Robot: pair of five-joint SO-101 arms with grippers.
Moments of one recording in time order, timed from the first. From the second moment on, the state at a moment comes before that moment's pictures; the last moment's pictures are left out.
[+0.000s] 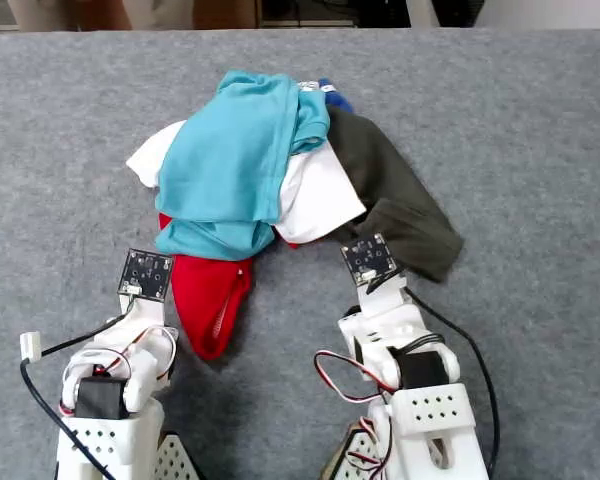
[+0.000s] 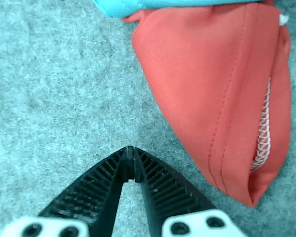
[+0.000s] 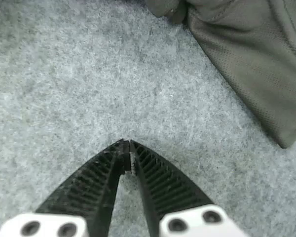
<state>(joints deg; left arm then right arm) -1.4 -103.4 96.2 72.0 -18.8 -10.6 -77.1 94.7 49.8 7.3</state>
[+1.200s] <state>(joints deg) -1.0 -103.4 96.2 72.0 -18.8 -10.6 -77.1 94.7 49.8 7.3</state>
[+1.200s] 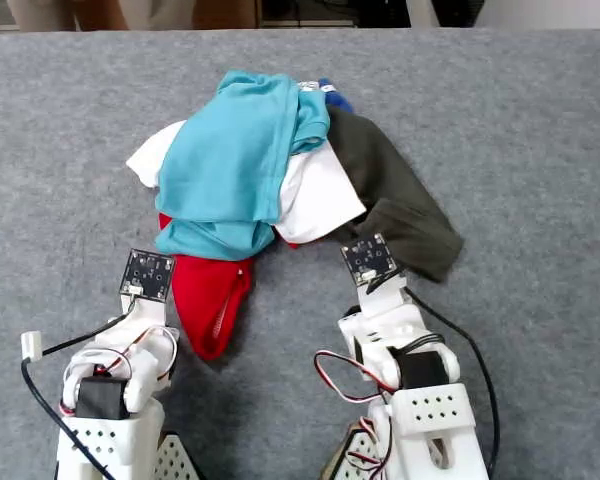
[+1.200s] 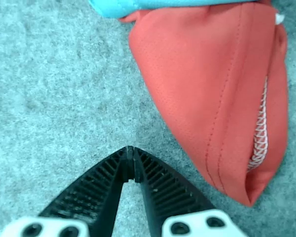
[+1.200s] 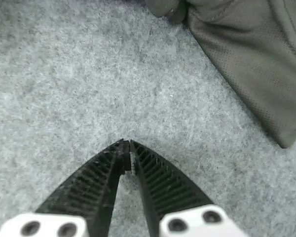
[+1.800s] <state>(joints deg) -1.0 -103.4 96.2 72.6 -18.8 -10.6 -77.1 94.7 49.8 7.3</state>
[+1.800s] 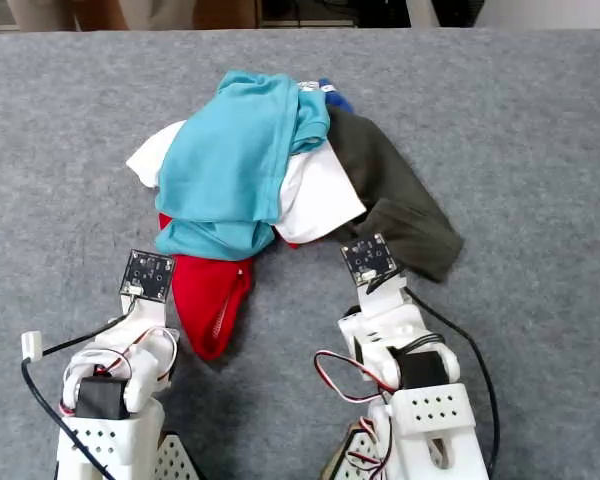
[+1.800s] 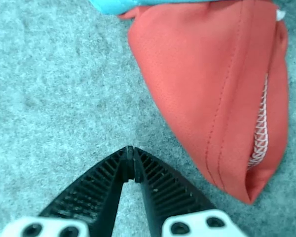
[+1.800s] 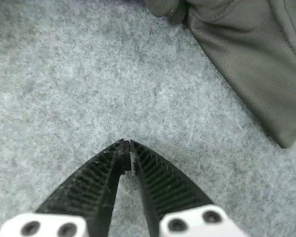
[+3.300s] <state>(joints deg) -1.0 -103.4 96.2 72.6 -18.8 -32.8 41.5 -62.9 91.6 11.1</state>
